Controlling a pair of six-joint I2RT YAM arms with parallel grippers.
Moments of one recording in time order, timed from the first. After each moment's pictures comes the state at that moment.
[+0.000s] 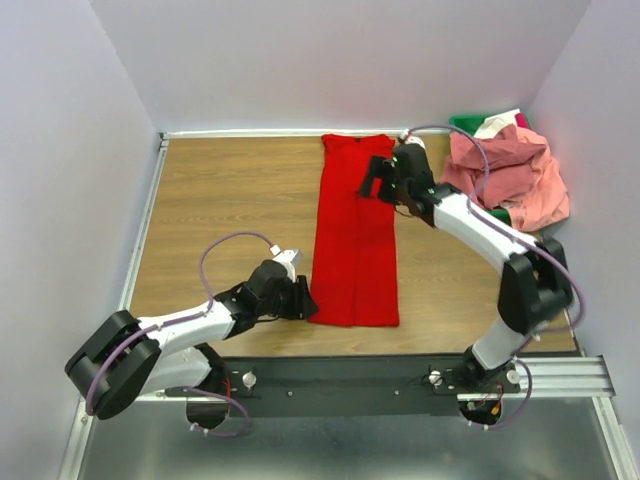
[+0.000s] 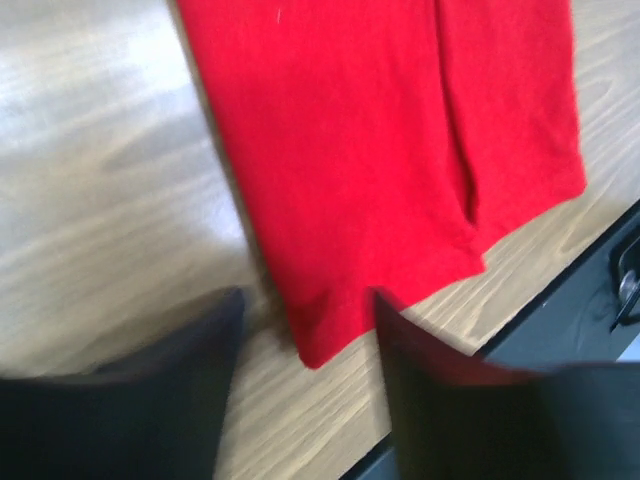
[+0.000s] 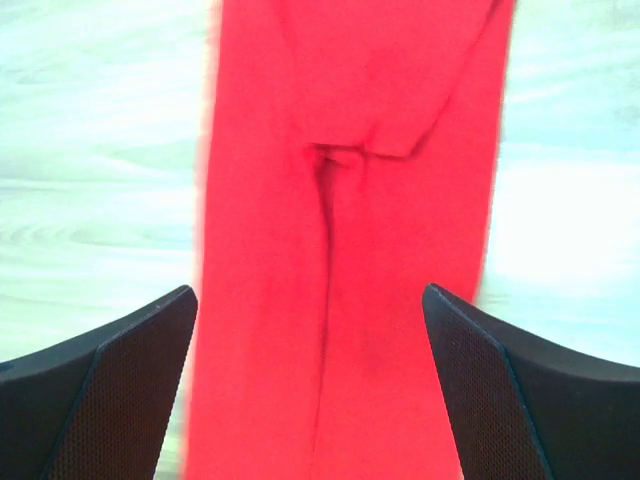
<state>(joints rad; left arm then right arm) -0.77 1.14 0.32 0.12 0.16 -0.67 0.47 1.74 1.35 -0.28 0.15 0.49</state>
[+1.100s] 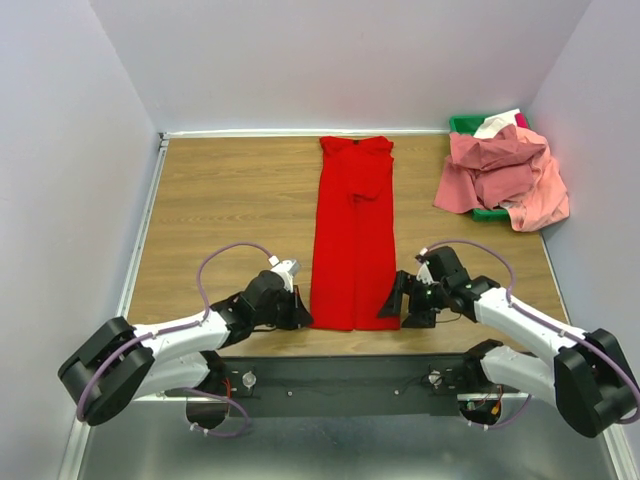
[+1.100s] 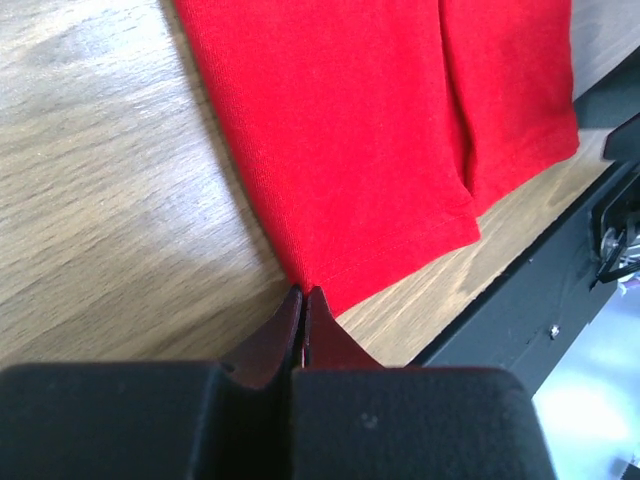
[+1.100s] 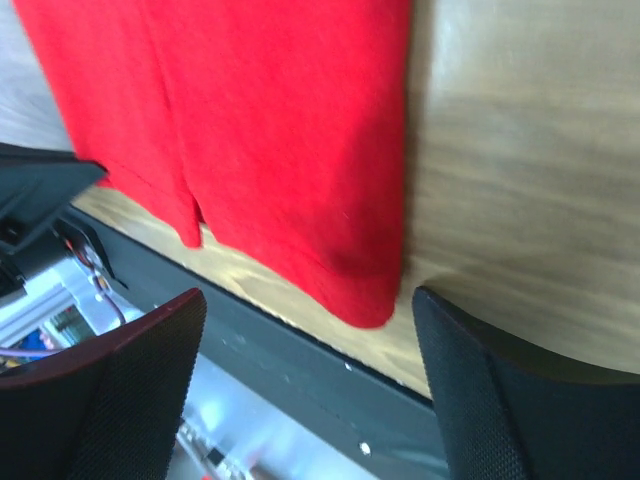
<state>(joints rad) -0.81 1.09 0.23 0.16 0.20 -0.75 0.47 1.06 0.41 -0.40 -0.42 0.74</state>
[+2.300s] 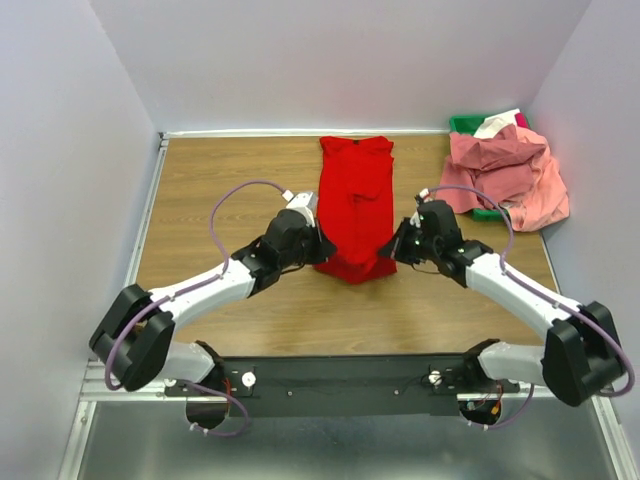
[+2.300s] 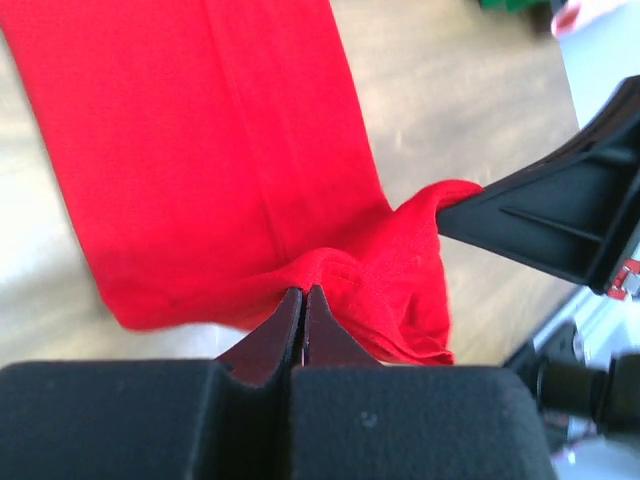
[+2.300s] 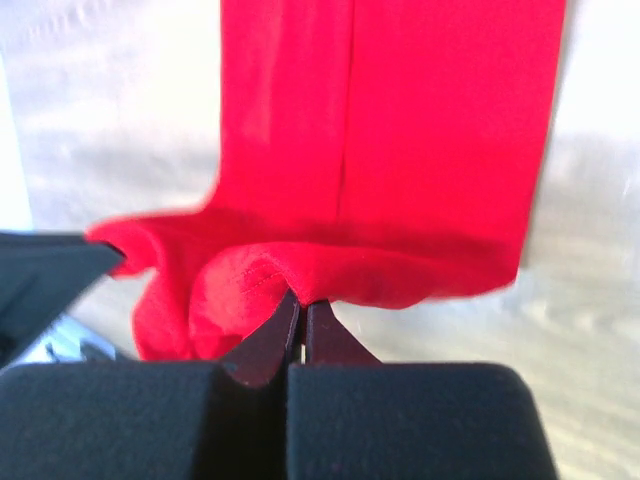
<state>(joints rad) -0.74 1.31 0.72 0.11 0.06 -0.68 0.47 1.20 0.70 -0.22 -0.19 0.71</state>
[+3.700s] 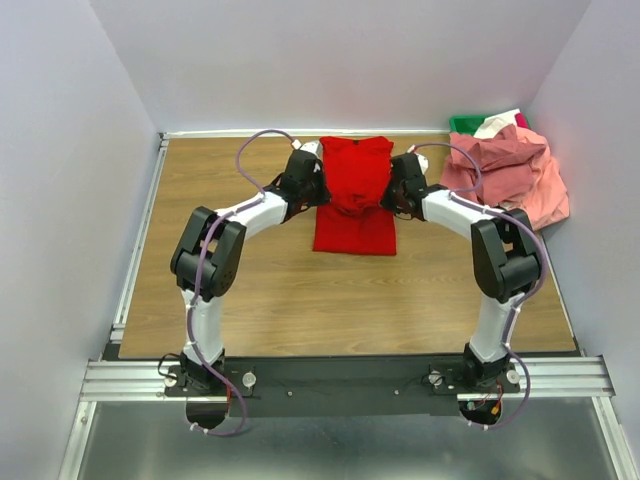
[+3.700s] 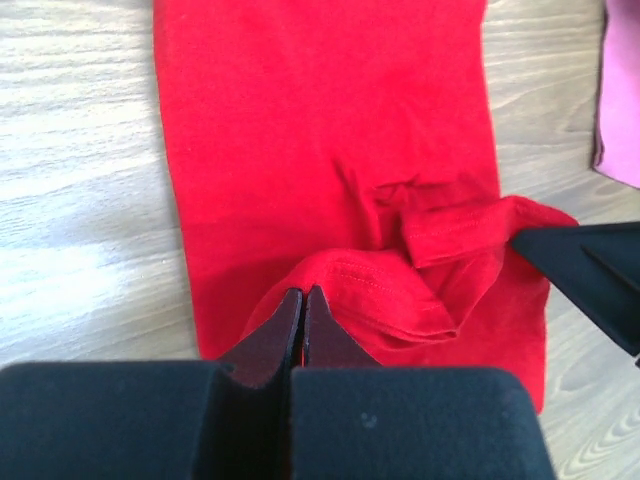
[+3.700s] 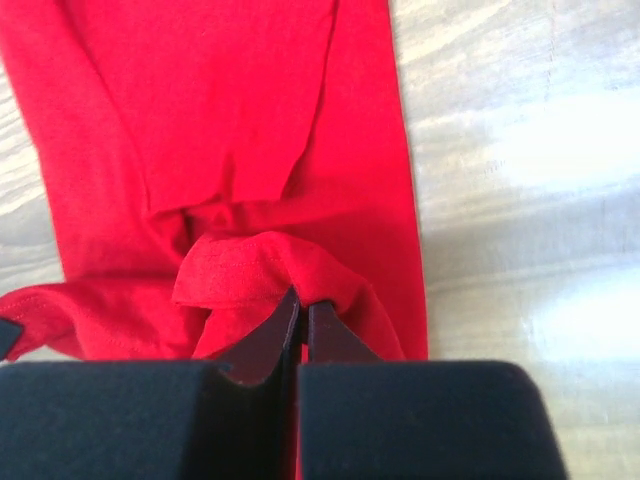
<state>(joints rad) -0.49 1.98 1.37 0.04 0.08 -0.50 0.38 1.89 1.27 -0.15 0.16 0.65</state>
